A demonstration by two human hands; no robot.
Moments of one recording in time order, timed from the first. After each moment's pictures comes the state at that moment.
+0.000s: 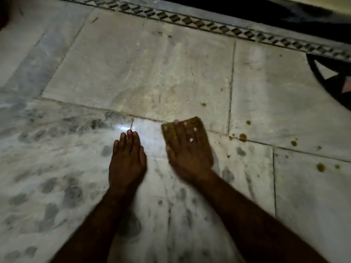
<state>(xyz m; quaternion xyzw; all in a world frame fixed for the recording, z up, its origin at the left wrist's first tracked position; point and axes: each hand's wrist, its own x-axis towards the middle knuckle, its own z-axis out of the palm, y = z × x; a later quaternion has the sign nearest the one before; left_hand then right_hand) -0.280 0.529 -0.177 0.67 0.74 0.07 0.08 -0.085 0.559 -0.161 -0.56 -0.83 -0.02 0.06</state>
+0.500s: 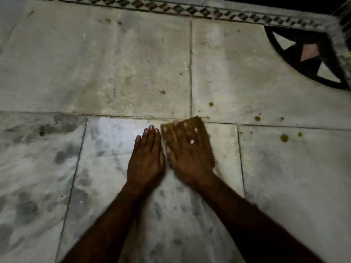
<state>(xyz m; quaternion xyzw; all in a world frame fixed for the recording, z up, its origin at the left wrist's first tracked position) -0.140 0.527 -0.177 0.80 0.59 0.09 0.09 0.016 0.517 -0.169 -0.63 -0.78 -0.02 0.08</state>
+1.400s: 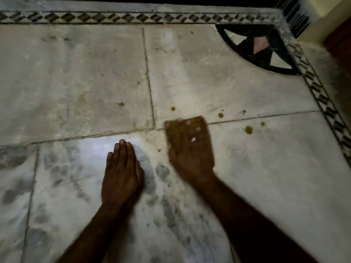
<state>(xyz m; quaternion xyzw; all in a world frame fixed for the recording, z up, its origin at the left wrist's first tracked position) -0.114 0.525 -0.182 0.81 0.58 0.07 0.06 0.100 0.517 -0.161 -0.69 -0.70 -0.15 0.10</state>
